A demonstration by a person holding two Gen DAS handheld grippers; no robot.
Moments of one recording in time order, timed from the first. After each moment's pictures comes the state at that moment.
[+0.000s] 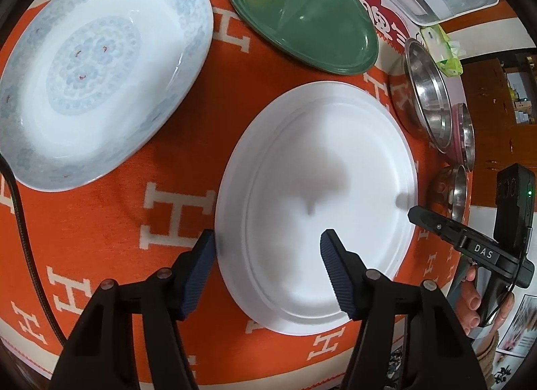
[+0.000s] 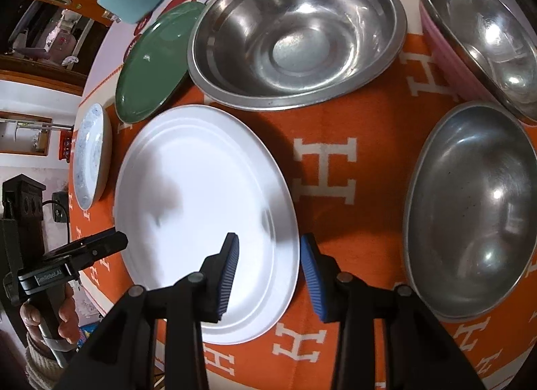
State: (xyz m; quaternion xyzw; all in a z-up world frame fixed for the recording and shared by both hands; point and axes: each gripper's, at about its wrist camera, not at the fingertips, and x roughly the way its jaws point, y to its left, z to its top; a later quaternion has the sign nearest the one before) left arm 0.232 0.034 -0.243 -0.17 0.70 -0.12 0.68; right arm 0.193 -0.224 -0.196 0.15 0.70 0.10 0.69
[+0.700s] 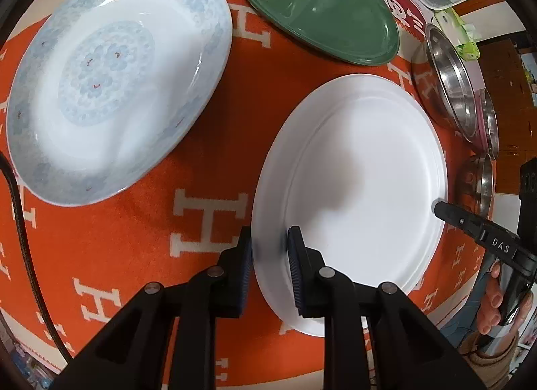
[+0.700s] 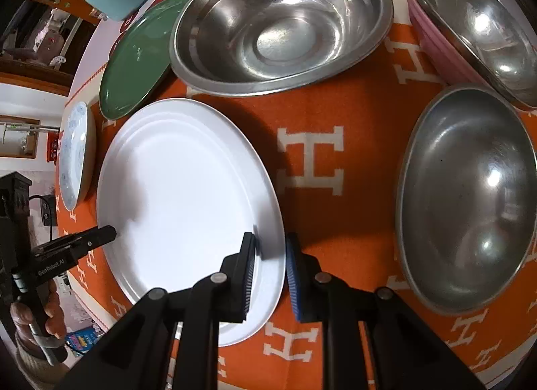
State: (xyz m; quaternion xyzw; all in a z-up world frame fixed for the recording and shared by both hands) left arm 0.237 0.042 -0.248 -0.11 0.71 -0.10 0.68; right arm 0.185 -0.226 -0.200 0.13 0.71 0.08 0.69
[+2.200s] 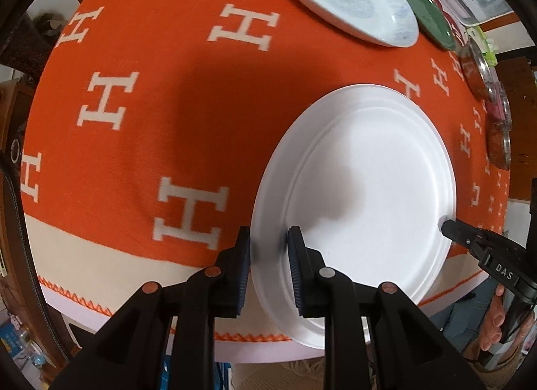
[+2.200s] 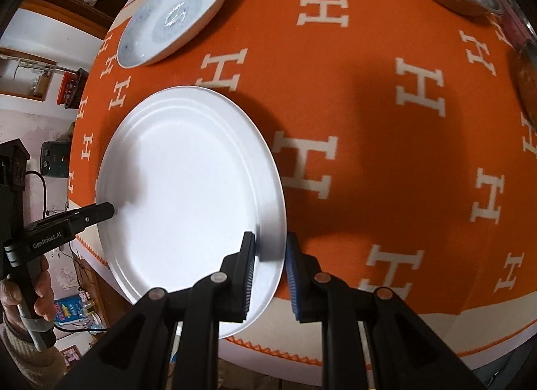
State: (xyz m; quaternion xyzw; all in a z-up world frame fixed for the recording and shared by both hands) left arm 0.083 0.244 -0.245 -0.12 0.71 -0.05 0.69; right arm 0.076 -0.039 -0.187 0.08 0.72 0.11 0.68
